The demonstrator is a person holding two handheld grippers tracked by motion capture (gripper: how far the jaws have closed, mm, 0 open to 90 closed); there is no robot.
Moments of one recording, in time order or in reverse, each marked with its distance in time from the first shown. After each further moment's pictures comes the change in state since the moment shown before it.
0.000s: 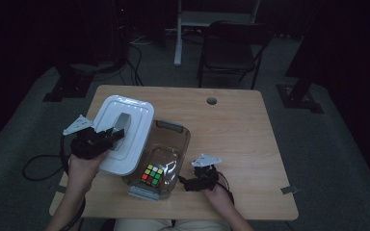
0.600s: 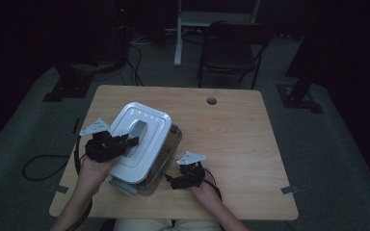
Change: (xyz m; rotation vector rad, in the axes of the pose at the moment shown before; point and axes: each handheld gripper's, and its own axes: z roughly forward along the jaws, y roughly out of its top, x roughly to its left) left arm -0.019 -0.004 0.021 0.098 -0.142 0.036; right arm 0.021 0.022 0.027 -0.006 0.038 -0.054
